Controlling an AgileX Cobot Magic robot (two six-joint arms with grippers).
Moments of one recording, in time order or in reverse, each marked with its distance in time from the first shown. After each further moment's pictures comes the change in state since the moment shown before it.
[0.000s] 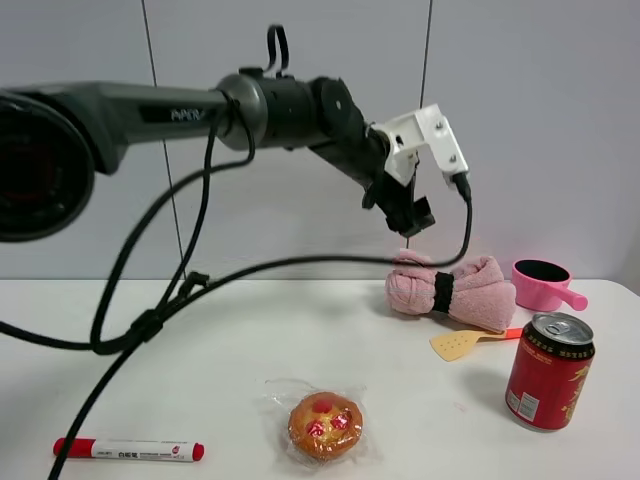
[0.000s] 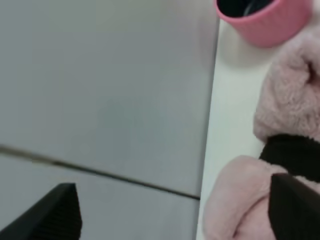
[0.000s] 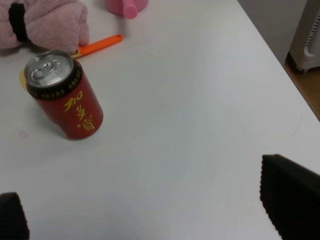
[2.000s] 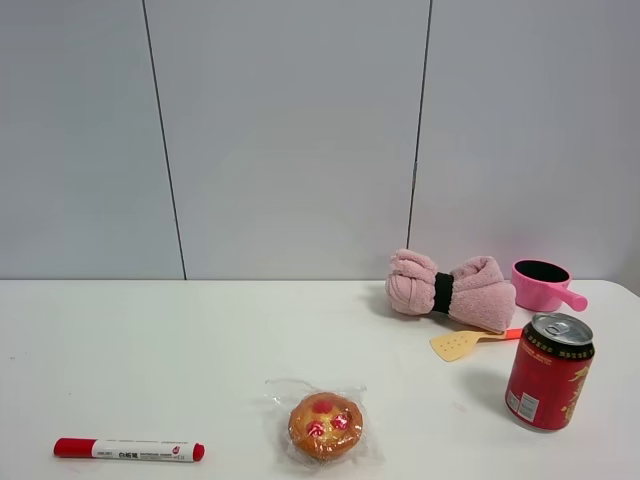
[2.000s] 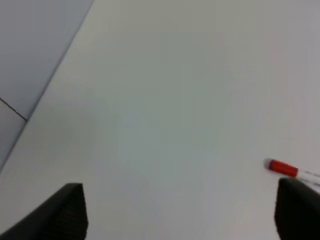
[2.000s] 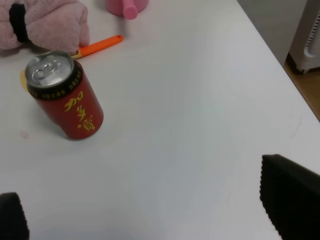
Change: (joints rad) left arm 0.905 -1.970 1.439 0.261 0.754 -1.124; right arm 0.000 0.000 0.000 0.001 0.000 0.000
